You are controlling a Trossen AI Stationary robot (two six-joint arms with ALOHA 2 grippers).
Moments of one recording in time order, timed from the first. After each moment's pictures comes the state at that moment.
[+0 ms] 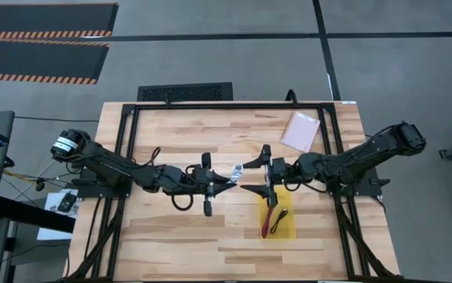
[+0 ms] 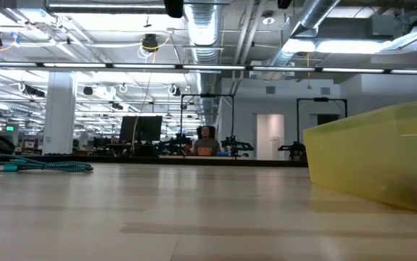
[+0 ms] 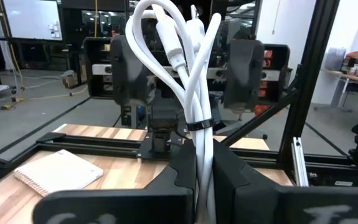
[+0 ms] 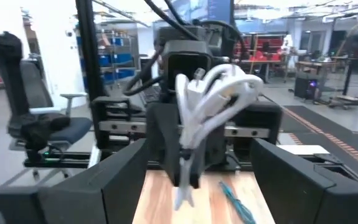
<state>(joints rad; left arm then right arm) -0.29 1.49 0.88 0.64 -0.35 -0.06 0.26 1.27 0.75 0.64 0.21 0.02</state>
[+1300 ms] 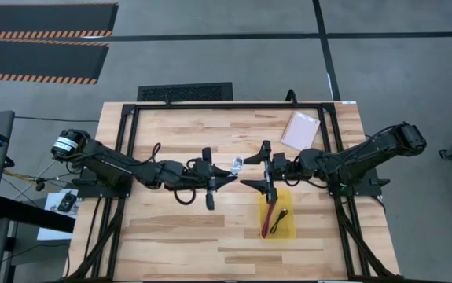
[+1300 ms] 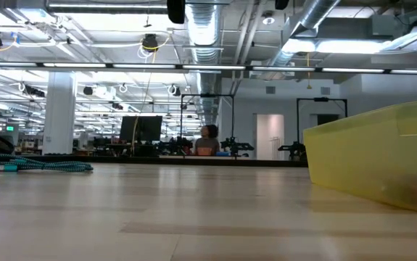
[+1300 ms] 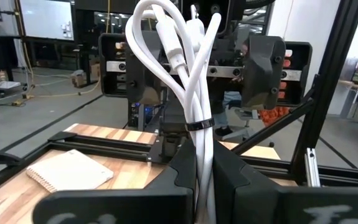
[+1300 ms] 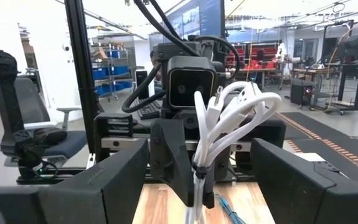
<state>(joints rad) -0.24 1.49 0.88 0.66 -0.34 -0.09 0.23 1.26 0.75 0.69 0.18 0.04</state>
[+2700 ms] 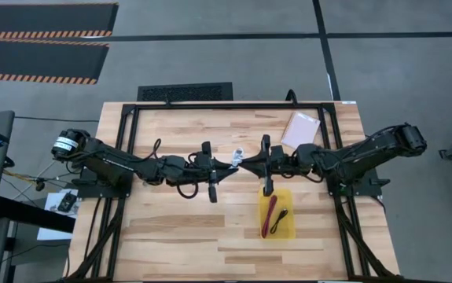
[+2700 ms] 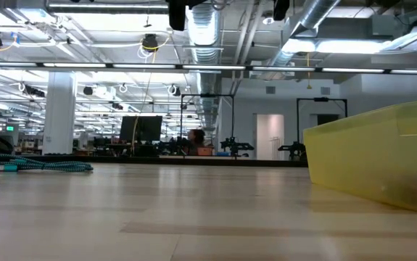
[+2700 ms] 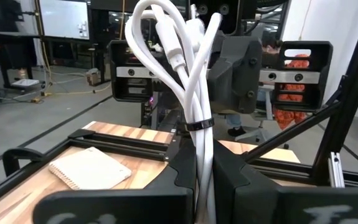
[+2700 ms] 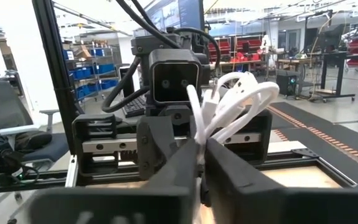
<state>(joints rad) -0.19 1.49 0.88 0.65 -0.34 -0.09 0.16 1.26 0.75 0.66 0.18 0.08</state>
